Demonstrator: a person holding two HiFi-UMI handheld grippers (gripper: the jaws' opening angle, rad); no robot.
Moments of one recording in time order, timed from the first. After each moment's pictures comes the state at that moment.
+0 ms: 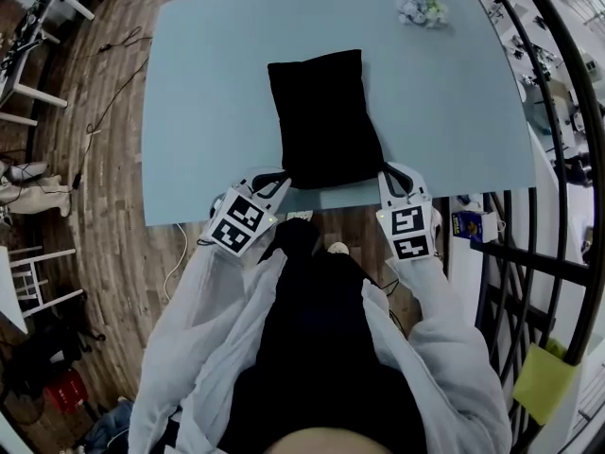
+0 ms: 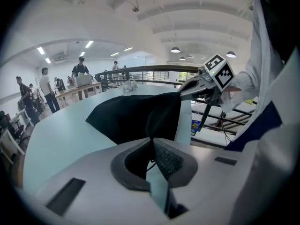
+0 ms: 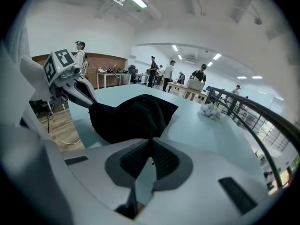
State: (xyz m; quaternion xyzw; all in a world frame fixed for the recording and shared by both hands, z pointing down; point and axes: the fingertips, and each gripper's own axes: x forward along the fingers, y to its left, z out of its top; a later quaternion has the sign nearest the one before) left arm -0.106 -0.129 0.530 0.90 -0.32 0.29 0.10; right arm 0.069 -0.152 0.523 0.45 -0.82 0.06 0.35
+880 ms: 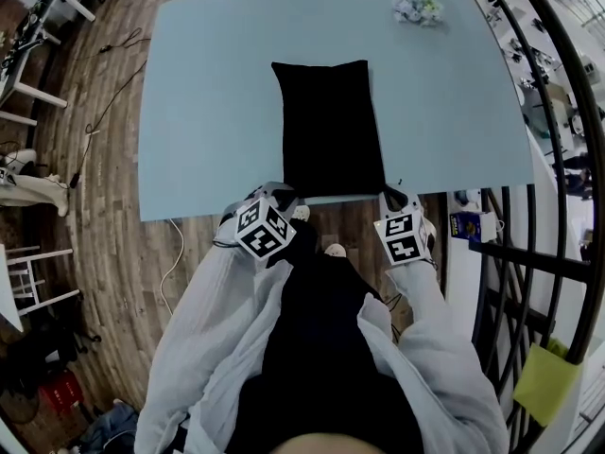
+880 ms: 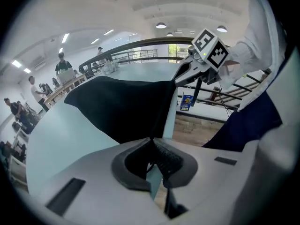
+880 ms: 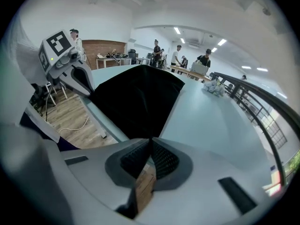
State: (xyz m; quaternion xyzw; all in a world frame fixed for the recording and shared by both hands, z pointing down) left arm -0.076 -0.080 0.607 0.87 -0.25 0.43 0.07; right arm 0.107 -0.104 0.612 0.43 -0.79 0.11 0.42
